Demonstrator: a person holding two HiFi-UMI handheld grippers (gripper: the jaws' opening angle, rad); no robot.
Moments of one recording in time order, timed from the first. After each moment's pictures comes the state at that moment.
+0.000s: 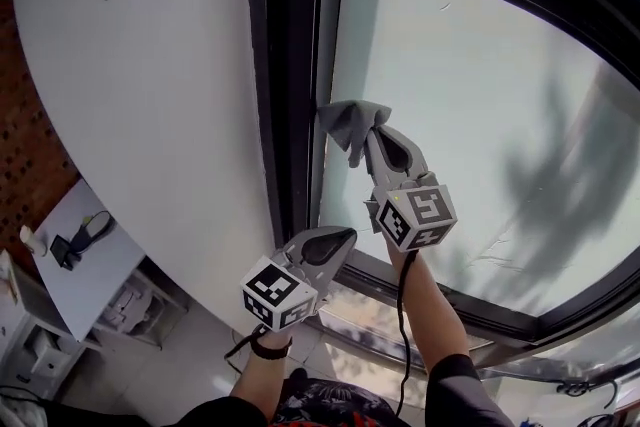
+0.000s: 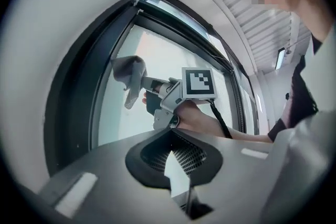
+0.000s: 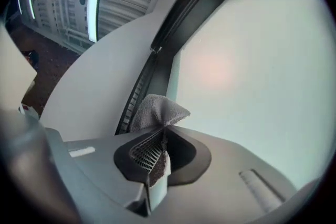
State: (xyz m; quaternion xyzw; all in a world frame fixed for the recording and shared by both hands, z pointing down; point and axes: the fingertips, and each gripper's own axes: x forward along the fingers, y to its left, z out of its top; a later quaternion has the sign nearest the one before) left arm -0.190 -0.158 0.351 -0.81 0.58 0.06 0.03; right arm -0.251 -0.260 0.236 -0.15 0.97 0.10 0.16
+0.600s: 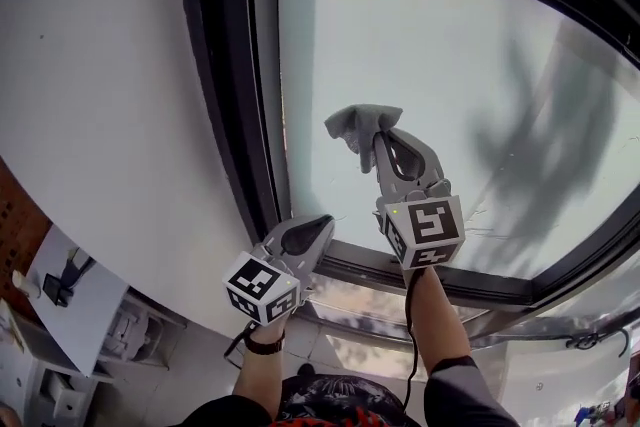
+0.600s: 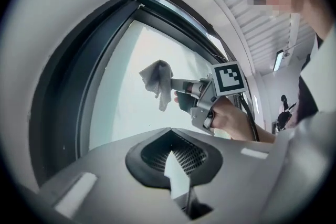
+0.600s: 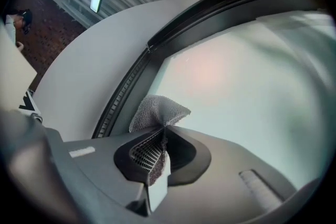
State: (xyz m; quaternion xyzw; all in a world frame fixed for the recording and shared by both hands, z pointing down) left arm -0.185 -0.176 0.351 -0.83 0.55 0.06 0.02; right arm -0.164 -0.266 0.230 -0.29 0.94 0.18 0.08
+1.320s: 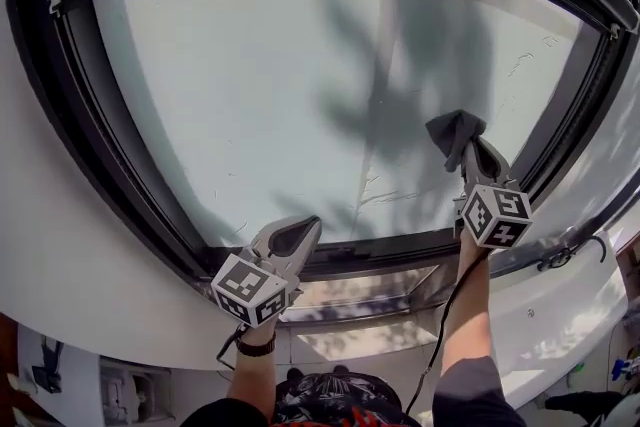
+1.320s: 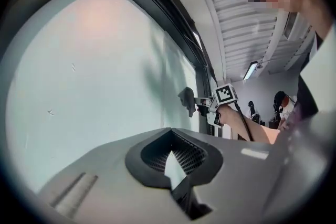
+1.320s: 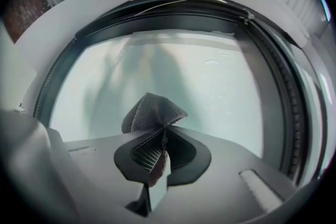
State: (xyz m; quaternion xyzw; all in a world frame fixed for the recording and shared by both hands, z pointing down) left arm -0.024 -0.233 0.359 -0.92 0.40 0.05 0.01; right arm 0.225 -0.361 0.263 -0.59 0.80 0.09 0.04
